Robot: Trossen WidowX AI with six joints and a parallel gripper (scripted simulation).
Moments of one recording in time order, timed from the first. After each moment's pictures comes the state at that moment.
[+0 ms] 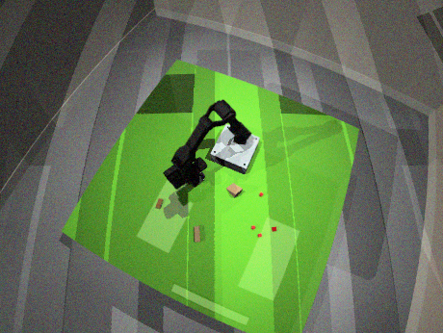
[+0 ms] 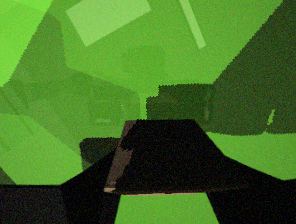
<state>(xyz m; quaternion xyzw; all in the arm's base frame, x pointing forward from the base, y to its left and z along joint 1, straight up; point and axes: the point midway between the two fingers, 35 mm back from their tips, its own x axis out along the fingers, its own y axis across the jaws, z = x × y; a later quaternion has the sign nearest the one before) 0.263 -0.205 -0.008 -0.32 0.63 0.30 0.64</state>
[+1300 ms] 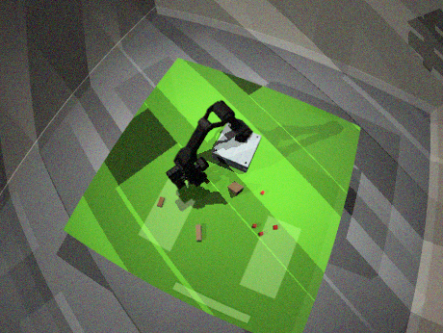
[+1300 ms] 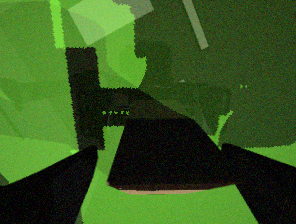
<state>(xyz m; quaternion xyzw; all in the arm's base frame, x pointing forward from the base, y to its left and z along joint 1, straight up) 0.262 -0.204 -0.029 -0.32 0.63 0.31 0.64</state>
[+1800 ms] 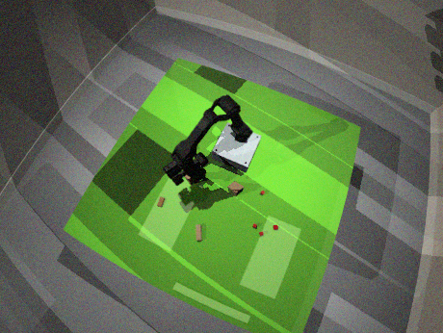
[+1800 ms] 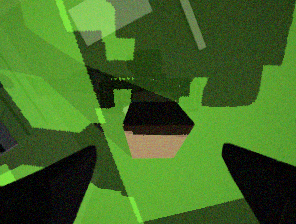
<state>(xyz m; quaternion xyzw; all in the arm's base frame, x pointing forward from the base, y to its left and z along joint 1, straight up) 0.263 -0.205 0.026 -0.32 0.63 0.31 0.64</state>
